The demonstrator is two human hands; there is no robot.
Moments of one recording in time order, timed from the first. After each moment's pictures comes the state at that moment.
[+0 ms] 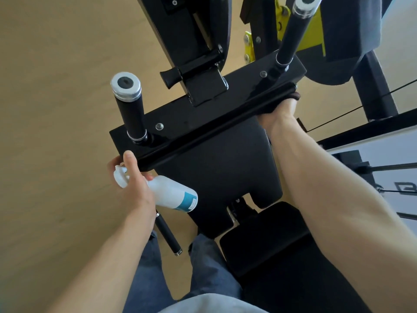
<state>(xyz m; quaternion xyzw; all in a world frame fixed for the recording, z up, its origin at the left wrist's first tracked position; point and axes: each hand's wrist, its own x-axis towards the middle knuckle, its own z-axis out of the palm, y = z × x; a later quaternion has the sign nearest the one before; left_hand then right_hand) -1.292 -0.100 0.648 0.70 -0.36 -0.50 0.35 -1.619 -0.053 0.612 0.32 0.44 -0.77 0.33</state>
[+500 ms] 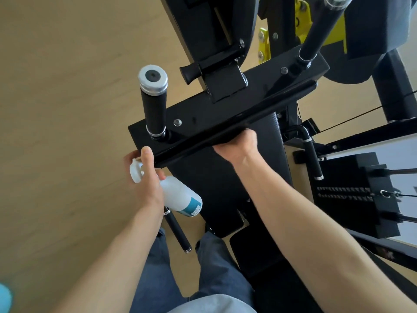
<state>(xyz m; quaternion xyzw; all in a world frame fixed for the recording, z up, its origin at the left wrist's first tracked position) -1.277 -0.108 0.645 0.69 -0.38 -0.53 0.32 -1.484 -0.077 0.594 0.37 0.23 -0.73 0.53</state>
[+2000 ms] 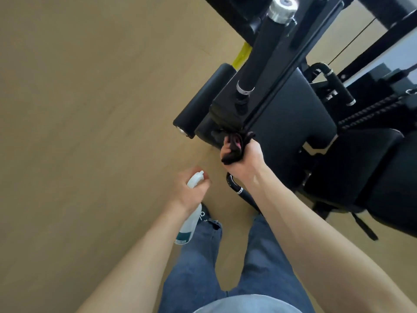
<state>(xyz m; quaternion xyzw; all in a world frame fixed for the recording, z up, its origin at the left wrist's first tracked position) -1.098 -0.239 0.607 0.43 -0.69 -0.58 -0.11 -1.245 -0.139 0.586 0.37 0.25 -0.80 0.40</state>
